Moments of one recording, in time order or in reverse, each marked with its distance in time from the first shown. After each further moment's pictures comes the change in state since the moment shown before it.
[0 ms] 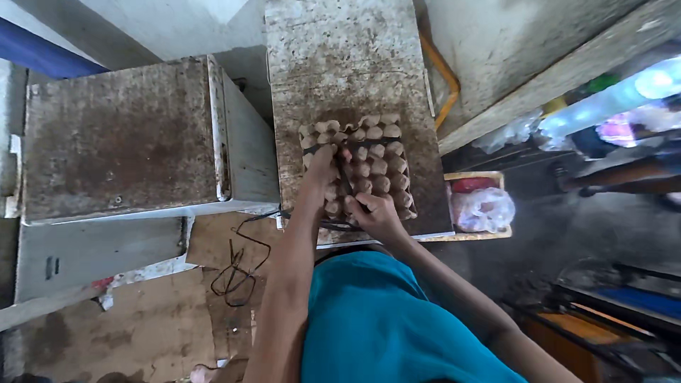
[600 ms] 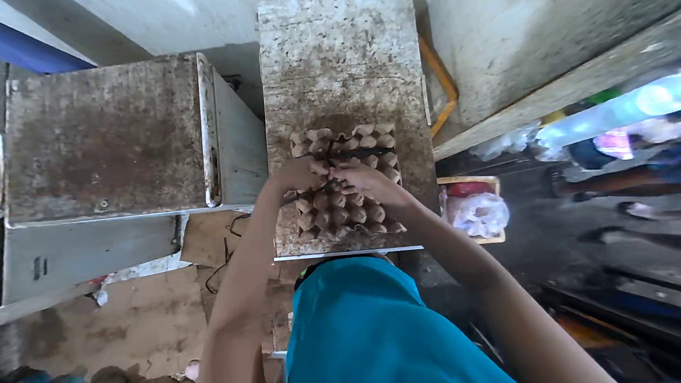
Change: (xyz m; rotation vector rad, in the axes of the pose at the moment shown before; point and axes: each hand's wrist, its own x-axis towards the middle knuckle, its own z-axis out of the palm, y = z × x) left_hand -0.013 0.062 -0.040 1.385 -0.410 0.273; right_hand 0.117 0.057 -0.013 0.465 -0.457 0.701
